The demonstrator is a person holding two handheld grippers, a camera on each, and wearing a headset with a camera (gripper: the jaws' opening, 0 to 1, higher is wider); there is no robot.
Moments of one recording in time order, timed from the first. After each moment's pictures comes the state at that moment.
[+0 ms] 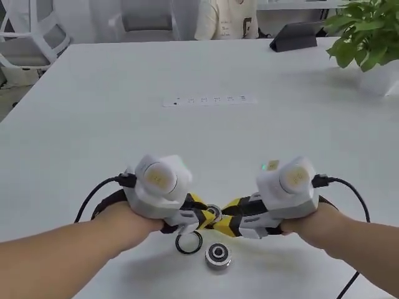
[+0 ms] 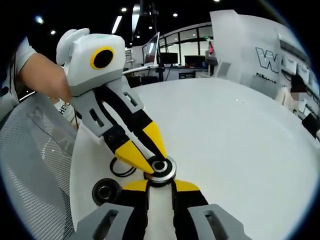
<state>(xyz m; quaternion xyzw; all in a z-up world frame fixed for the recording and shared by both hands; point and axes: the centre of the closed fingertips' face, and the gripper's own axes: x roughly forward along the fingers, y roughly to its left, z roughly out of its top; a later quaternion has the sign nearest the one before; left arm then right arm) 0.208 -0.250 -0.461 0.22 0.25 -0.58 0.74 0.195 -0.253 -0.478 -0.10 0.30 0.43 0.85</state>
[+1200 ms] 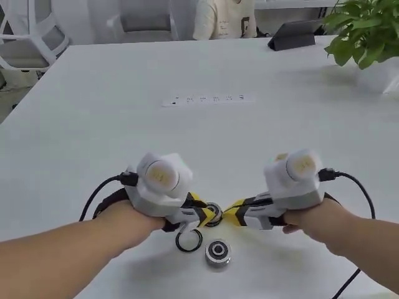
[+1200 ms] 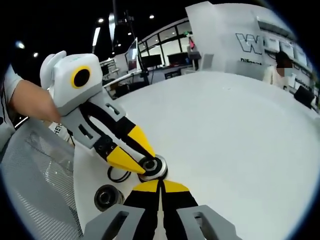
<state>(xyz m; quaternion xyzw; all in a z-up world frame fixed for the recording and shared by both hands) 0.208 -0.250 -0.462 0.22 0.26 -0.57 0.75 0.202 -0.265 -0.475 -0.01 0.32 0.38 0.87</state>
